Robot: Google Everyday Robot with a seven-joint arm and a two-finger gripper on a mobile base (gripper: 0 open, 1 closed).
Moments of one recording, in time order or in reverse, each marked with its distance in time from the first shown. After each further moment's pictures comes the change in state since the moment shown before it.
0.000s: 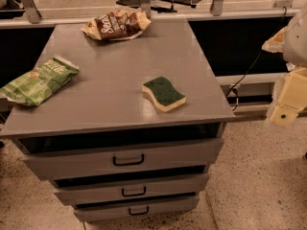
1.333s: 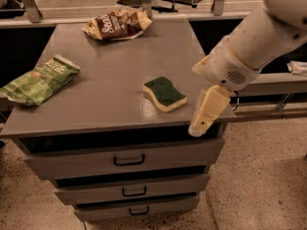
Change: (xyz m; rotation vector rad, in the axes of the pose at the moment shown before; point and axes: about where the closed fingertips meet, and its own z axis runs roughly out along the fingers) arm -0.106 0.010 0.095 -0.157 -0.277 -0.051
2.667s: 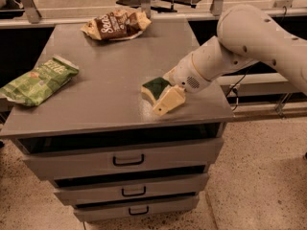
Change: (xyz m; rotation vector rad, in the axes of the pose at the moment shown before) arm -0.042 -0.064 0.105 -0.021 -0.235 0.128
